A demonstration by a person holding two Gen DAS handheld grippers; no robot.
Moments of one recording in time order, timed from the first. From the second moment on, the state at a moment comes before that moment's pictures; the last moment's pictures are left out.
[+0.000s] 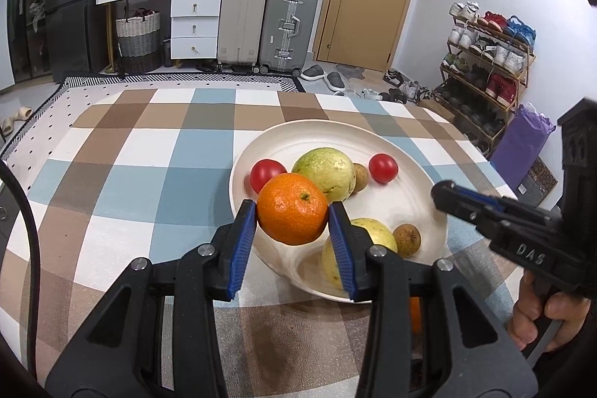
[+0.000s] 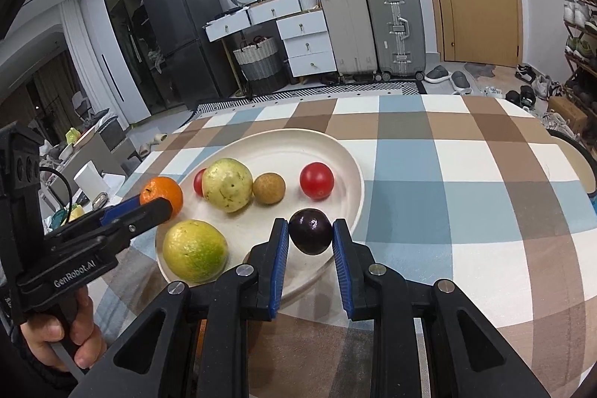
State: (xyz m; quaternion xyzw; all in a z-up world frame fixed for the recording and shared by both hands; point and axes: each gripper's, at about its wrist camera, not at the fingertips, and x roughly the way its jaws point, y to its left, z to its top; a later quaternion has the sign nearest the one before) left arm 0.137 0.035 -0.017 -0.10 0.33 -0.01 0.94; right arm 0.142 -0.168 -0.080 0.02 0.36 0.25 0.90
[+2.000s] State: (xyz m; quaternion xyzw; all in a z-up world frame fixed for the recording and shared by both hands) left arm 0.060 0.018 -0.007 -0.10 0.32 0.00 0.94; right arm 0.099 -0.185 -0.073 -0.02 0.37 0.27 0.89
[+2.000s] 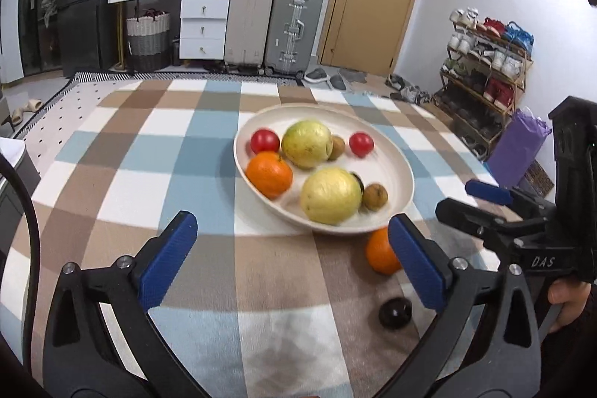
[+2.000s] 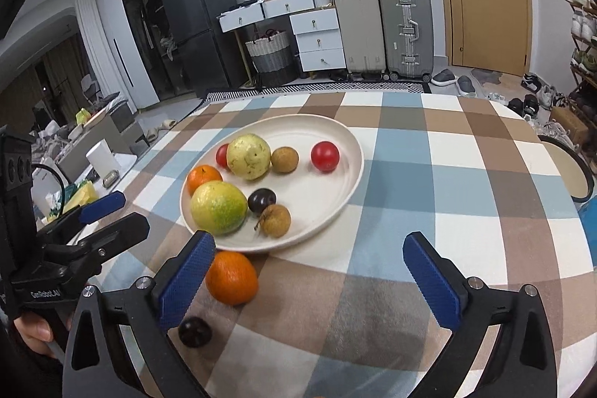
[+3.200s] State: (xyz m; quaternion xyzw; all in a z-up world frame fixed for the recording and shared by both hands) left arm 0.061 0.032 -0.015 -0.13 0.34 0.01 0.93; right arm 0.089 -0.130 -0.106 -0.08 0.44 0.33 0.83
